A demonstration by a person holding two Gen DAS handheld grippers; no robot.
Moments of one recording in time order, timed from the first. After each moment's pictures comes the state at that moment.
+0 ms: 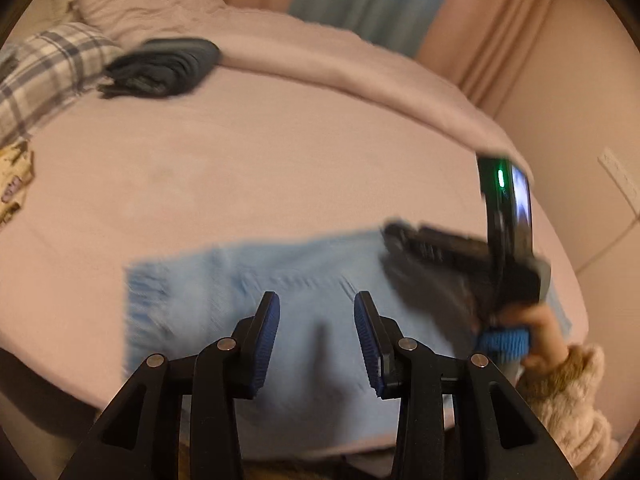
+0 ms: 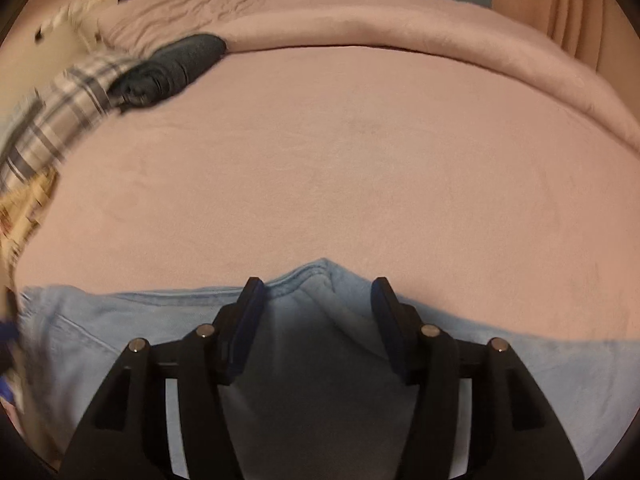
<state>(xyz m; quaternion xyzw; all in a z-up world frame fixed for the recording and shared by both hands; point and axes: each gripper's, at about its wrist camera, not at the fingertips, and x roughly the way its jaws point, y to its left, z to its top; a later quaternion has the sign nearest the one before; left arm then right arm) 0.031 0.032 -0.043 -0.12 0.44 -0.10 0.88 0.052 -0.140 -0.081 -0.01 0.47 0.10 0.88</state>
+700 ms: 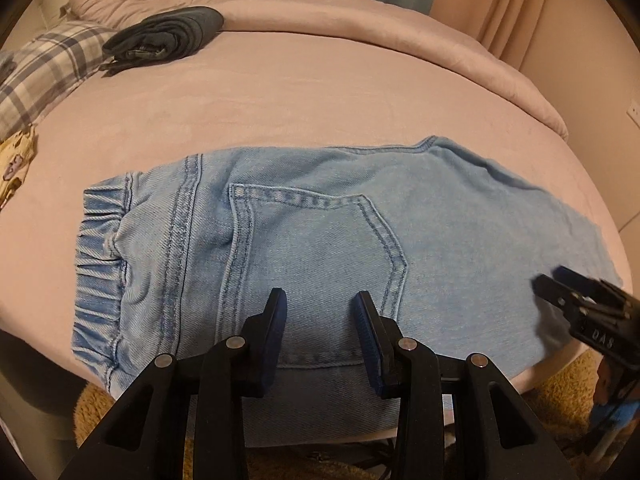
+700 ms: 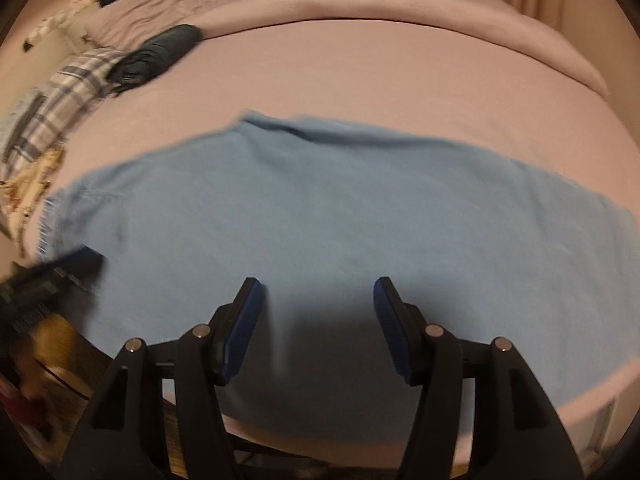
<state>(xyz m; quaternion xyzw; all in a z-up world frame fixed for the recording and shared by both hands) 0.029 0.009 -0.098 -0.06 0.48 -0.05 0.87 -0.081 -0.214 -0.083 0.00 0.49 0.05 0.87</state>
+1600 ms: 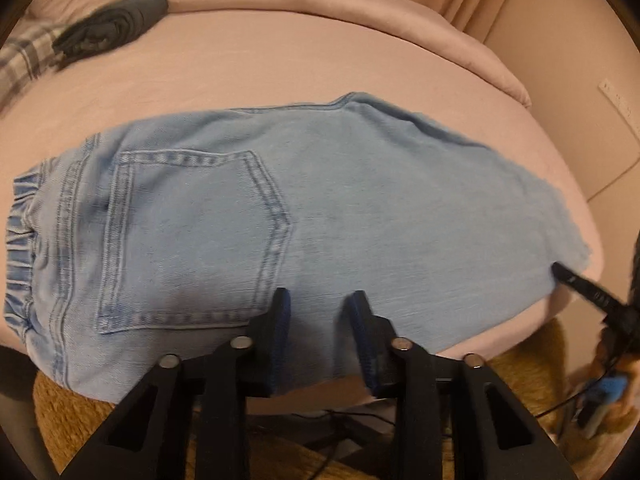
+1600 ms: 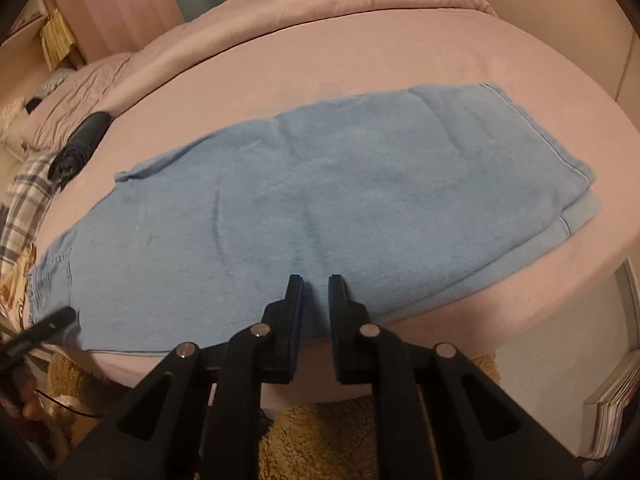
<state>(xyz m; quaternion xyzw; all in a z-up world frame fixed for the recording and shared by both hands) 0.018 -0.042 -0.099 -0.05 0.51 -0.12 0.85 -0.139 -0.353 -0.079 0.14 0.46 -0.07 0.87</state>
